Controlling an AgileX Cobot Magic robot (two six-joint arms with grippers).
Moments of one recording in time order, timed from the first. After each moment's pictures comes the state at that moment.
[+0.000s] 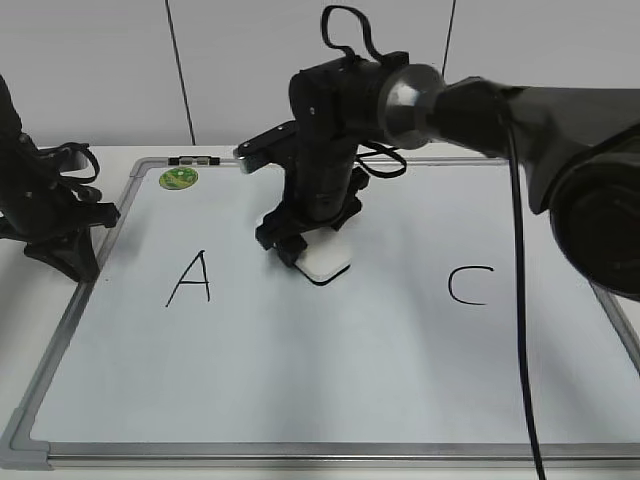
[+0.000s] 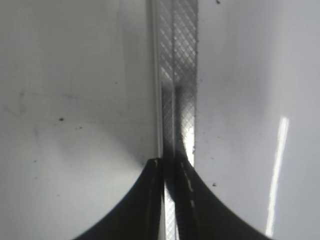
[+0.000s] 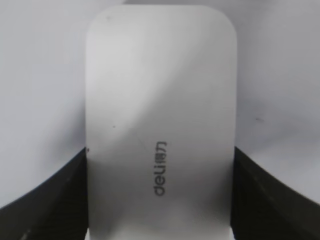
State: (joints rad) left arm -0.02 2.17 -1.50 -0.24 0.92 0.11; right arm 0.58 2.44 -2.10 -0.02 1.04 -0.15
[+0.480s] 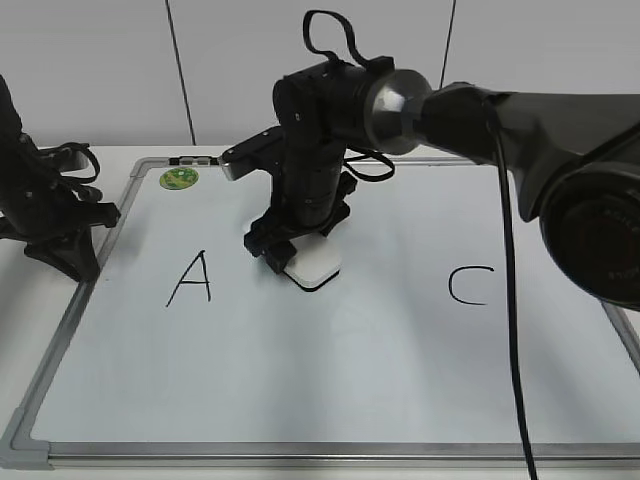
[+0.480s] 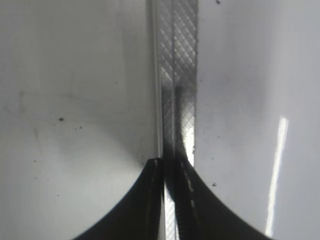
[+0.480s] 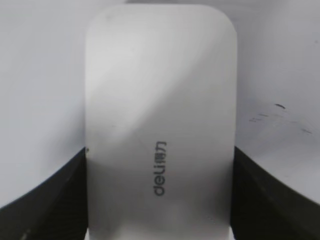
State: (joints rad) left arm -0.02 2.17 -1.50 -0.25 0.92 0.11; right arm 0.60 2.44 -2.11 -0.03 1.05 -0.16
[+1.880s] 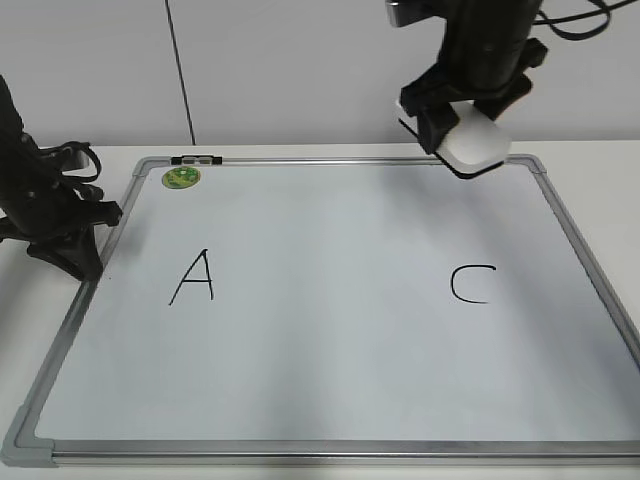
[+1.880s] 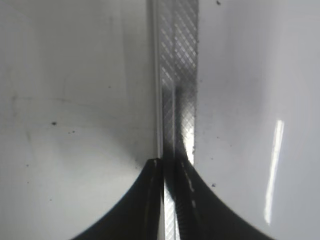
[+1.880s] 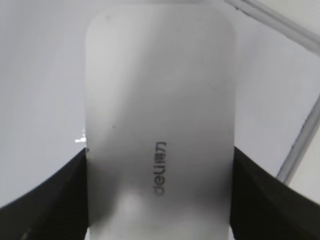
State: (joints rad) left arm -0.02 2.18 -1.50 -0.26 0.91 0.11; right arm 0.34 2.06 -1.97 -0.11 1.23 -0.11
